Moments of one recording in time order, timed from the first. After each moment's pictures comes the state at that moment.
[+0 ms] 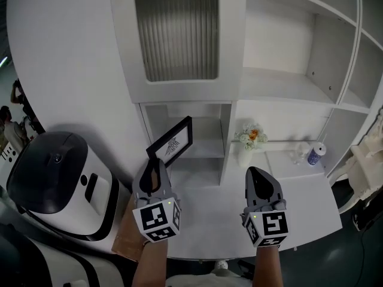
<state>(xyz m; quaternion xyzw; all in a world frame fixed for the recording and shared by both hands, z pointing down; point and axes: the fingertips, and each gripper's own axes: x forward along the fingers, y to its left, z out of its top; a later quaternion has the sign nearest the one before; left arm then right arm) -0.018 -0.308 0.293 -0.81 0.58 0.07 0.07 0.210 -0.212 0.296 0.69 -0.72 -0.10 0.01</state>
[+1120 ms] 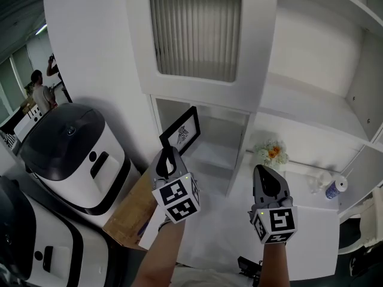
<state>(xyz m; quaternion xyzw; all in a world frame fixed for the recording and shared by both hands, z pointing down) 0.007 -0.371 0.330 -0.68 0.73 0.06 -0.02 0.247 -0.302 0.317 0.58 -0.81 -0.10 0.03</state>
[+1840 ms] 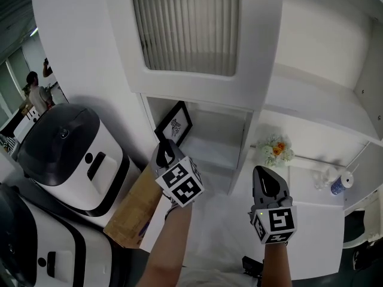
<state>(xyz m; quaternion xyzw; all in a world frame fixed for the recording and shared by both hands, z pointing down) -0.007 -0.431 0.367 -0.62 0.77 0.06 -0.08 0.248 -0.329 0.353 0.58 -0.81 -0.06 0.06</state>
